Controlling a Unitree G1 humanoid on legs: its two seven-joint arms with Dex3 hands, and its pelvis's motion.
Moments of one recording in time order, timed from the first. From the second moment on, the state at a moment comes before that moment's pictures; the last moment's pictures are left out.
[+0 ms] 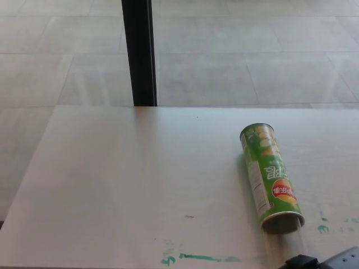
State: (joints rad) left_arm -0.10 0.61 0.16 1.22 0.03 -0.05 -0.24; right_arm 0.19 -0.81 0.28 -0.29 -0.81 -0.13 0.18
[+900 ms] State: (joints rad) left_arm -0.09 0.68 0.18 1.28 0.03 -0.06 -0.26; right_arm 0.37 -0.83 0.18 -0.38 -0.74 -0.21 0.20
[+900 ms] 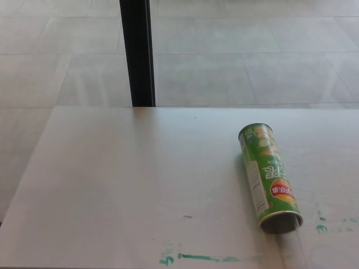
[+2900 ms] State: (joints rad) left_arm -0.07 0.67 0.20 1.27 0.02 -0.06 -0.28; right_arm 0.45 -0.66 -0.66 -0.46 -0.27 -0.10 0.33
